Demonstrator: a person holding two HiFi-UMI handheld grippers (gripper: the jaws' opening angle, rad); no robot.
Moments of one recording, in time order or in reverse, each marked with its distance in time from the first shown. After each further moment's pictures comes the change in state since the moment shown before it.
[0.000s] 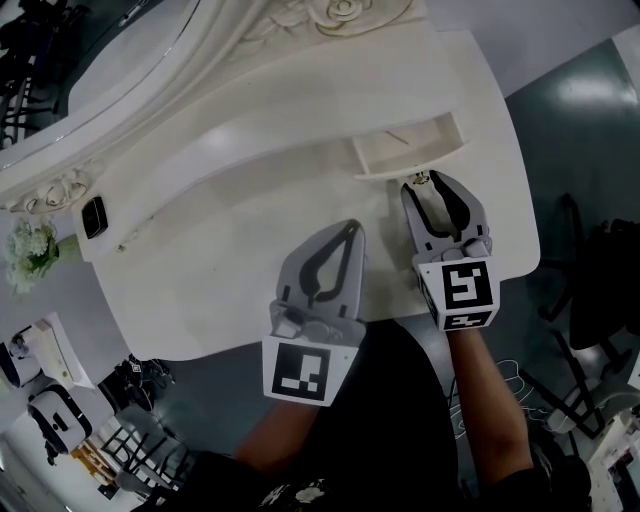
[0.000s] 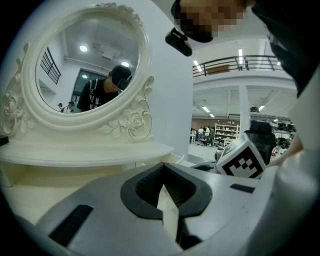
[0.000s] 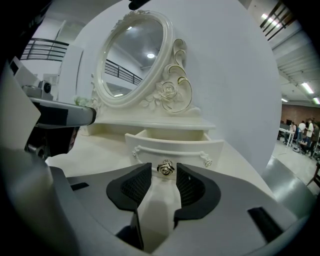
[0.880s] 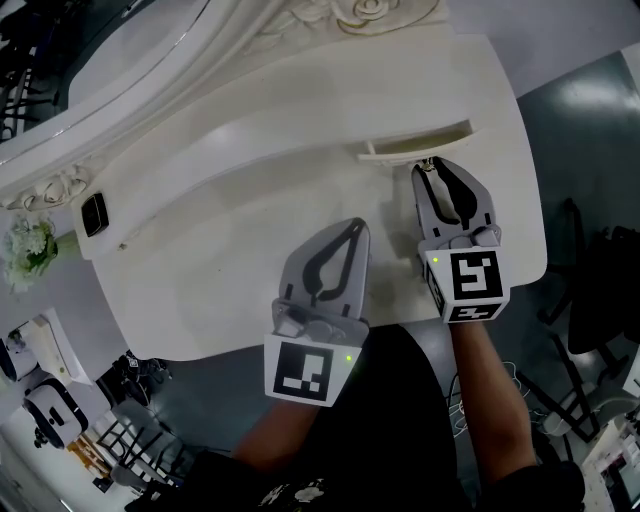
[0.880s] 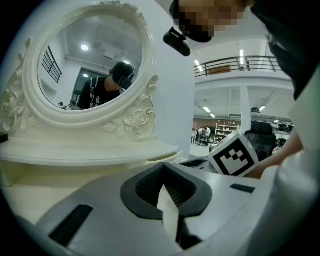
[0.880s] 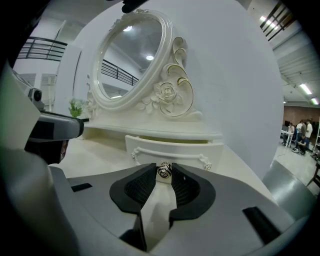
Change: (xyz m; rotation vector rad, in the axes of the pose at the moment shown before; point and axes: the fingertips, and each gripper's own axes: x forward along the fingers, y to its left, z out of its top) left arm 0.001 0.016 -0.005 -0.007 0.006 -0.001; right arm 0.023 -0.002 0.020 0.003 -0.024 -0.016
